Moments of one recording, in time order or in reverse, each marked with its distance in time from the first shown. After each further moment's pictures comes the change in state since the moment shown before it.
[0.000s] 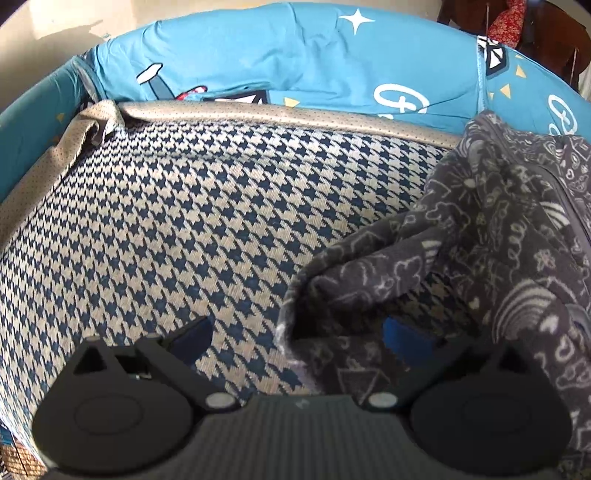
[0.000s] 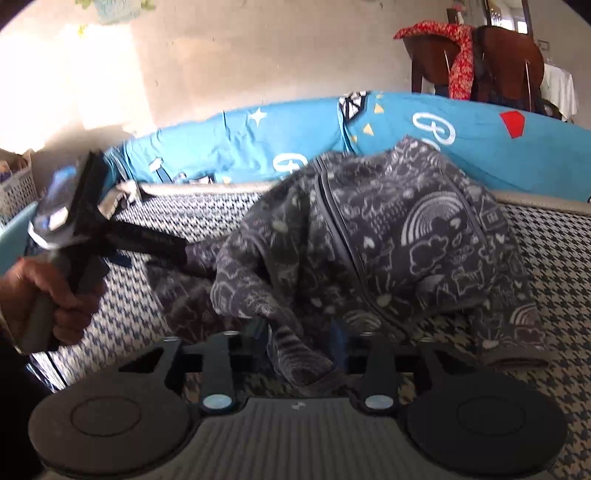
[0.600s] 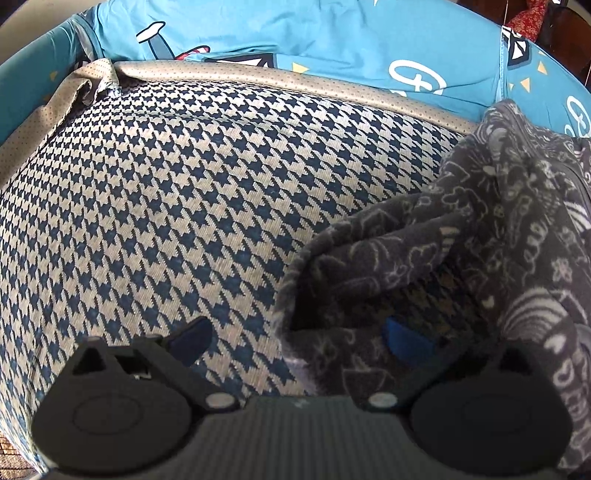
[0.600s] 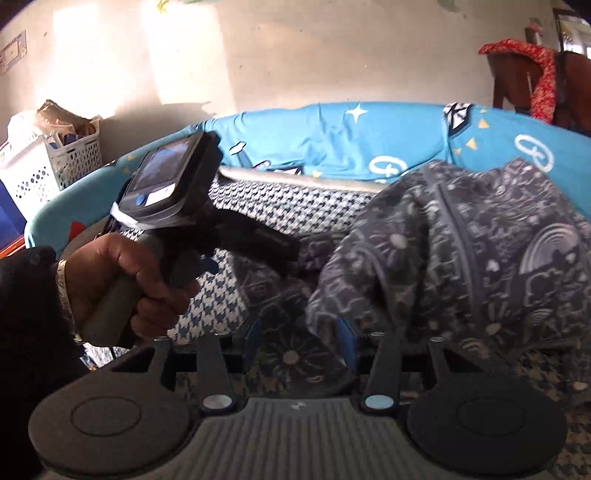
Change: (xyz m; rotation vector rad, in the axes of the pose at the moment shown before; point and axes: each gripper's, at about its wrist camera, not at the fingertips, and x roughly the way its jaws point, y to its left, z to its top) left arm 0.027 0.005 -0.003 -0.054 0.067 -0.026; right arm 0.042 0.069 -0.010 -0.143 0.032 0.201
